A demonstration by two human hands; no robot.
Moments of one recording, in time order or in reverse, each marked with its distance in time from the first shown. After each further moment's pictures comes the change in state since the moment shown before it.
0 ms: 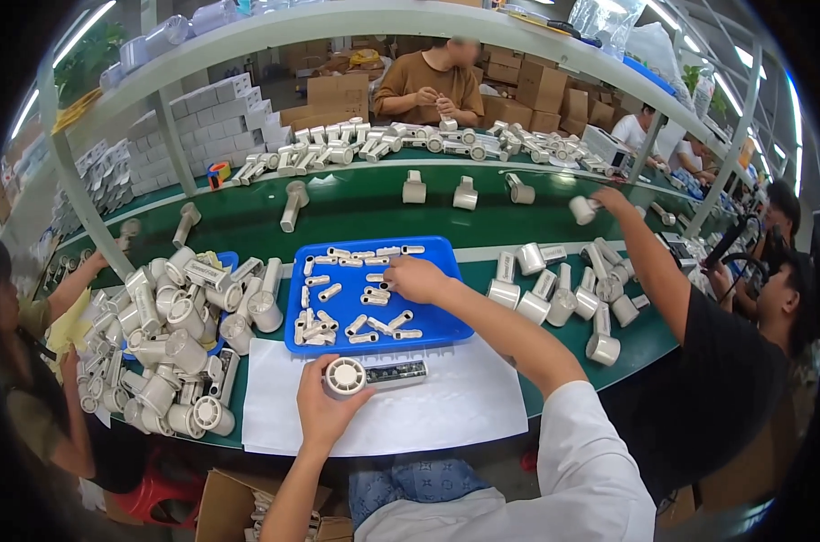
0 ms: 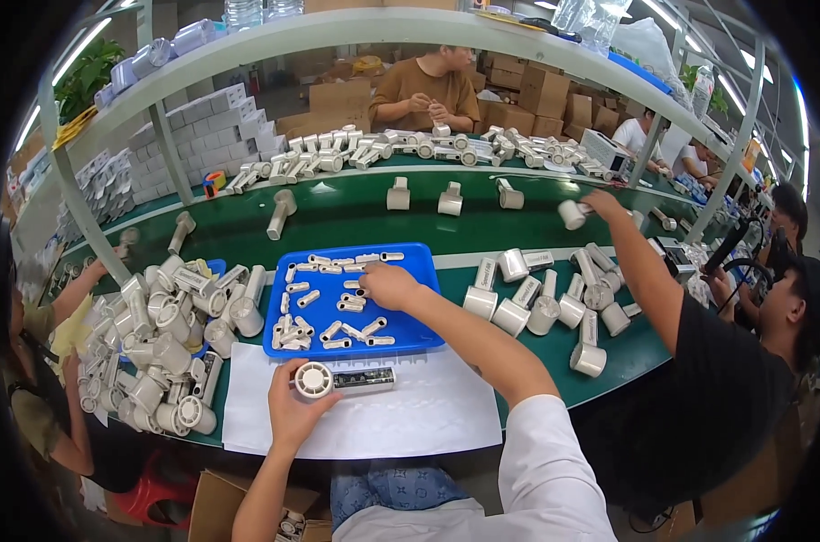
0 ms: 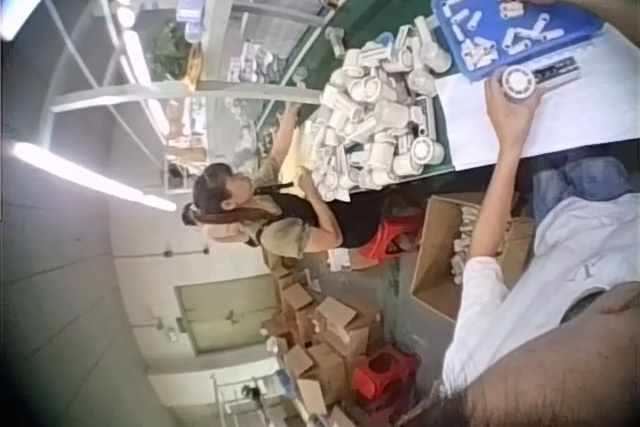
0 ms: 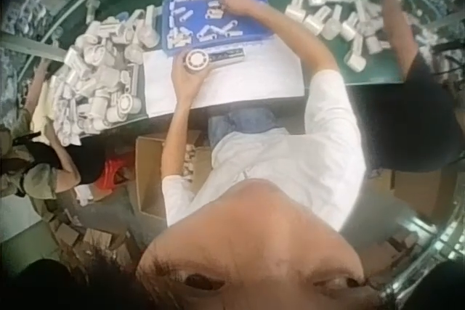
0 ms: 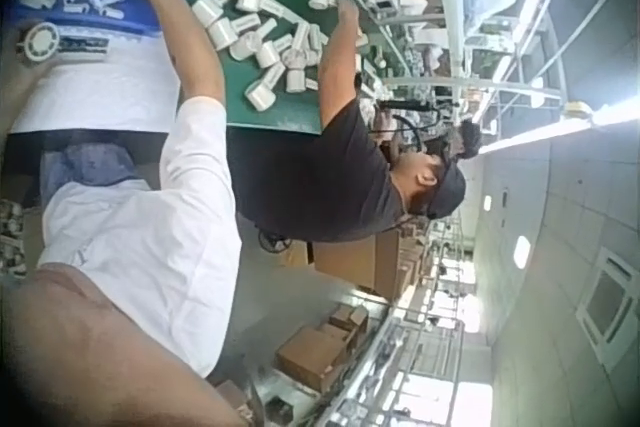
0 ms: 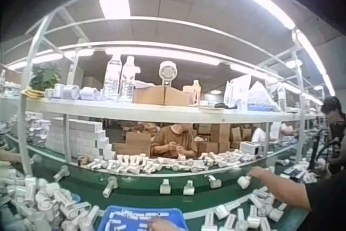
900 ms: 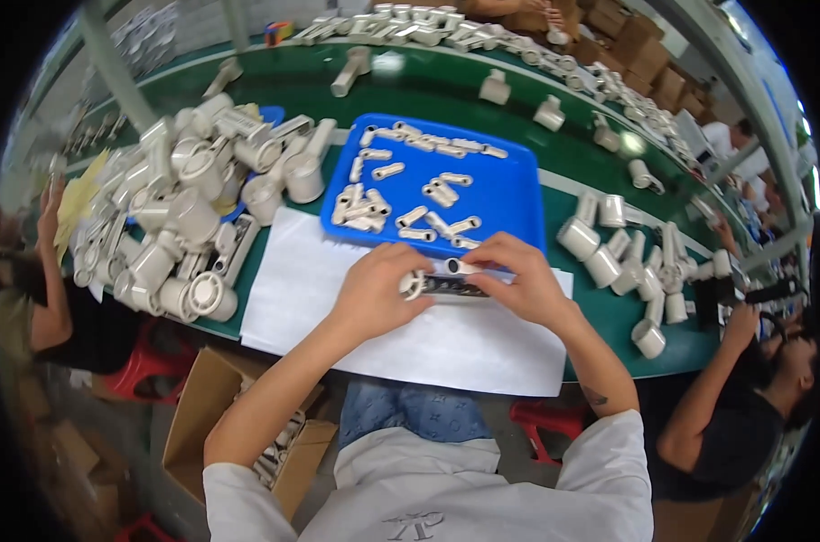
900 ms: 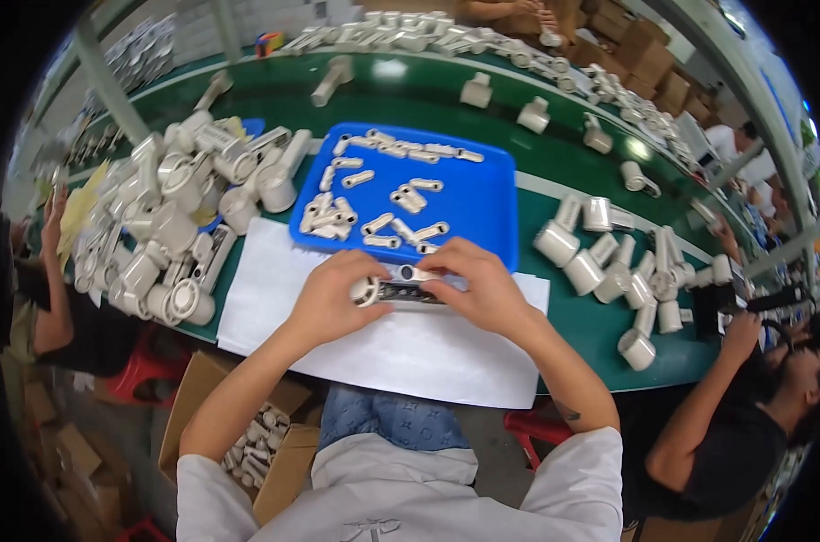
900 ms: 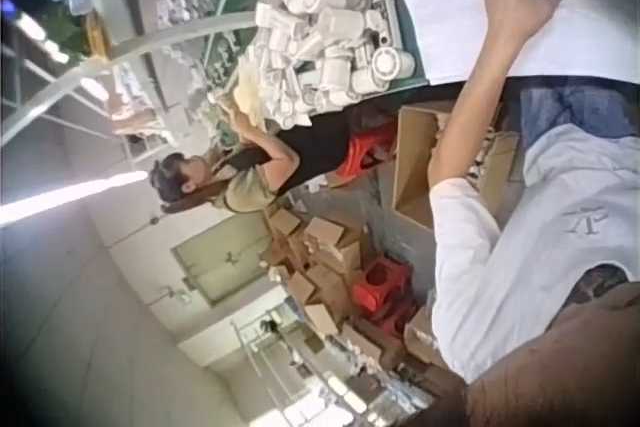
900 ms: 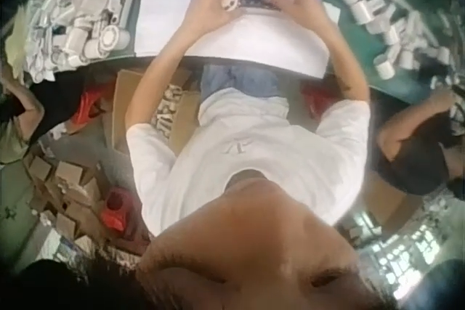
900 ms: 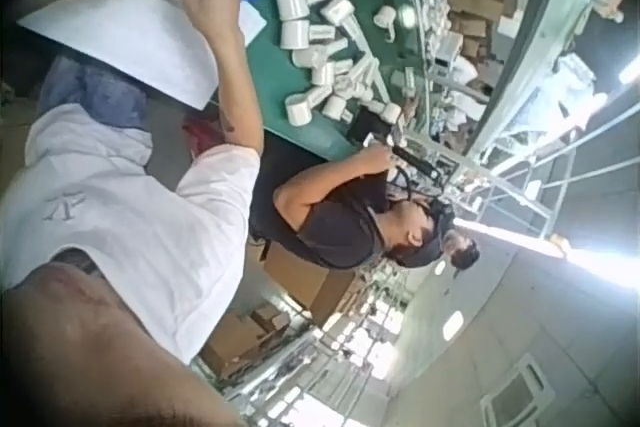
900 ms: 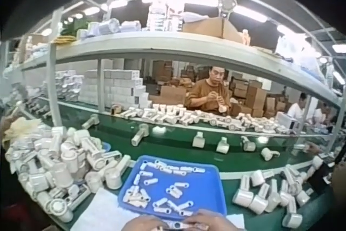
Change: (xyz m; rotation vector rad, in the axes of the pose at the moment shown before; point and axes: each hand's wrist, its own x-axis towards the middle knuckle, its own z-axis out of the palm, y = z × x) left_hand 0.037 0.007 0.012 0.170 -0.362 0.226; right_hand -0.133 -0.074 -0.039 0.704 0.144 -0.032
